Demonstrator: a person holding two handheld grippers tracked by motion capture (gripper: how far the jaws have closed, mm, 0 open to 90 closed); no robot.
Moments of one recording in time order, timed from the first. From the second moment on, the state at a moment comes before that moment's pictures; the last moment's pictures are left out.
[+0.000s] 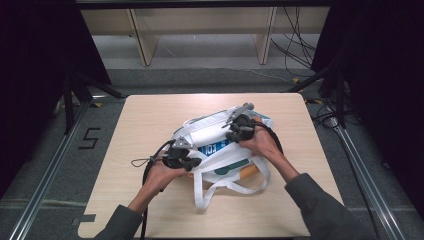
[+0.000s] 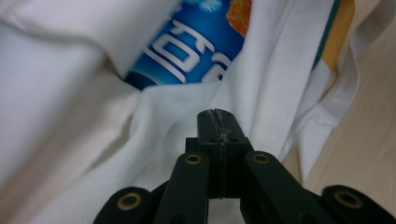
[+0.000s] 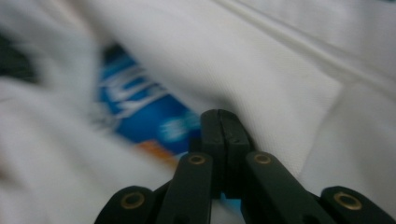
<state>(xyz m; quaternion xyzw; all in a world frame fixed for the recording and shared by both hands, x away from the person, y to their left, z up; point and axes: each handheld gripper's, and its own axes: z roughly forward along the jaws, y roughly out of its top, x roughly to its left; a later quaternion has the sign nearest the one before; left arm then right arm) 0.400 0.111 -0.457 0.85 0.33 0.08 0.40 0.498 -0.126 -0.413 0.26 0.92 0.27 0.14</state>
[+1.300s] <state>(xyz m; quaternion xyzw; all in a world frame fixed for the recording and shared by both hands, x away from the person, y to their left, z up) 0.524 0.072 -0.424 0.85 0.41 0.19 0.28 0.436 -0.192 -0.426 0.25 0.94 0.22 0.07</state>
